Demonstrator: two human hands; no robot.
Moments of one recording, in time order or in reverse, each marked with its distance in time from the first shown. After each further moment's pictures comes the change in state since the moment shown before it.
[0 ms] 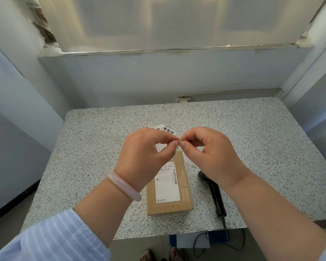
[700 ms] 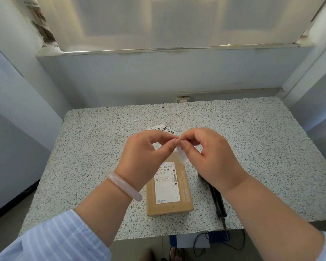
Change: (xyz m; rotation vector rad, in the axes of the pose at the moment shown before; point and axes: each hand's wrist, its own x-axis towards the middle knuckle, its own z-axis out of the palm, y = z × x) left_hand 0.001 -0.007 0.005 -0.212 -0.038 -0.193; right_hand 0.001 0.009 0.006 -0.128 0.059 -0.135
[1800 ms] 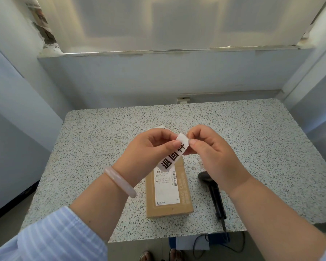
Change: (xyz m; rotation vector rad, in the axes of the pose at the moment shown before) left_hand 0.007 0.008 -0.005 -0.415 -0.233 -0.312; right_hand 0.002 -0.015 -0.011 0.552 -0.122 0.359
